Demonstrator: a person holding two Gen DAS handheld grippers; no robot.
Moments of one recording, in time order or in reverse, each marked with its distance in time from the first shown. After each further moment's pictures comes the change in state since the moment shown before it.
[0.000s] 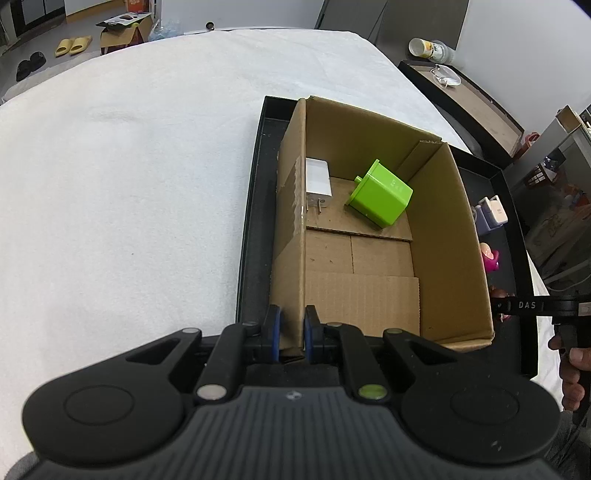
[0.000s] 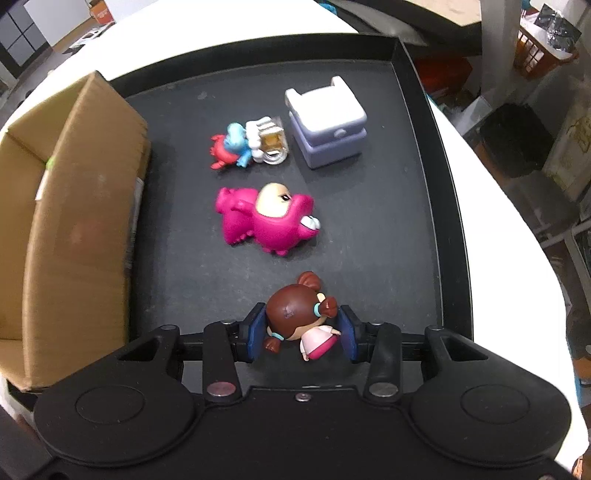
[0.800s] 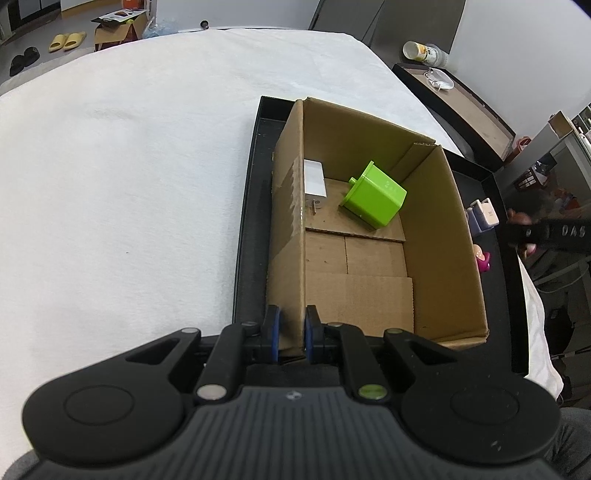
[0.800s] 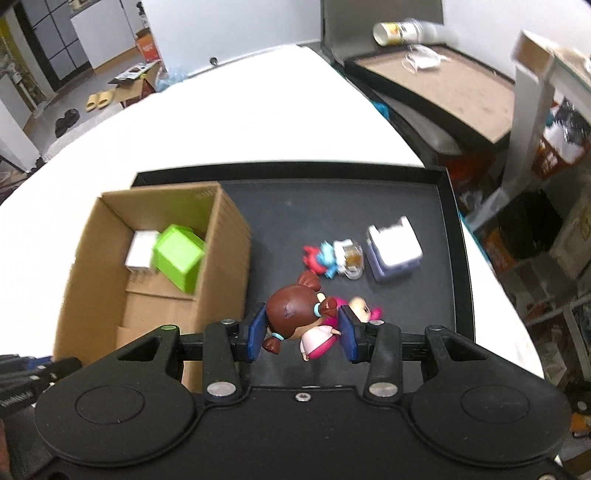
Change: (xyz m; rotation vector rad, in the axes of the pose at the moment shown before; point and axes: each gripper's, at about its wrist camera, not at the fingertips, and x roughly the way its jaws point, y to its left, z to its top) left arm -0.003 0.008 0.001 -0.006 0.000 -0.042; right arm -0.075 0.058 0.047 -0.098 -0.184 0.042
